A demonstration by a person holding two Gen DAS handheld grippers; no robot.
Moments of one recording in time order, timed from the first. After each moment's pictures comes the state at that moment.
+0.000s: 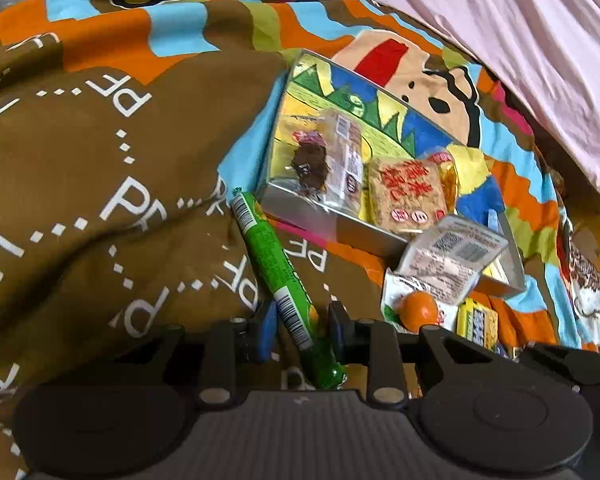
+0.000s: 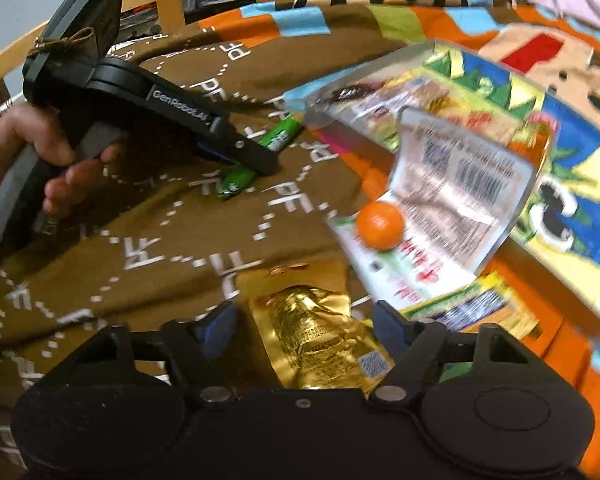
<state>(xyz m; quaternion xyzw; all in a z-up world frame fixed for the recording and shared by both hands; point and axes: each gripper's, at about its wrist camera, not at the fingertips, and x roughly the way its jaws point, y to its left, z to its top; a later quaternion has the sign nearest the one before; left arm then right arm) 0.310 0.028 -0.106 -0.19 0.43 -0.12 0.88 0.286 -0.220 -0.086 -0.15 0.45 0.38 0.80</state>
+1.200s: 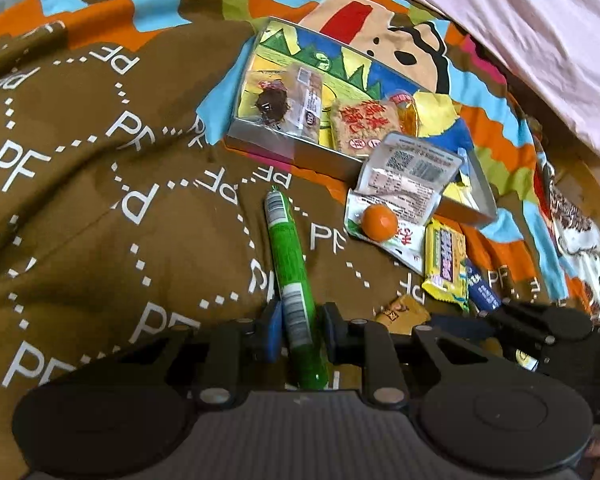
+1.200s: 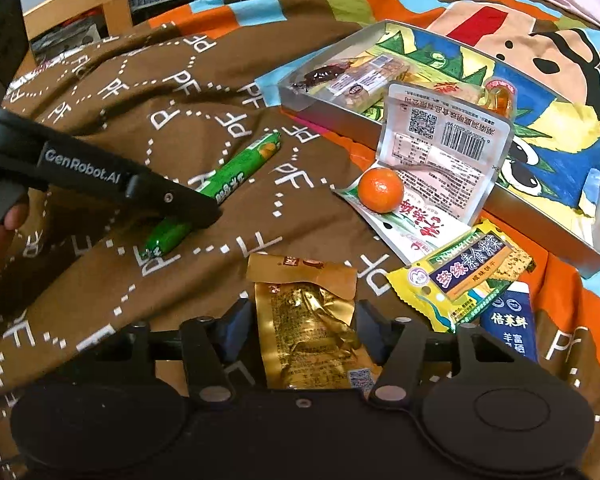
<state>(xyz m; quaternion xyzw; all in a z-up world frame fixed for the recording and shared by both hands) 0.252 0.010 -0.094 -0.14 0.46 -0.14 0.87 0.249 -0.197 -0.082 -0.14 0.46 0.27 0.83</state>
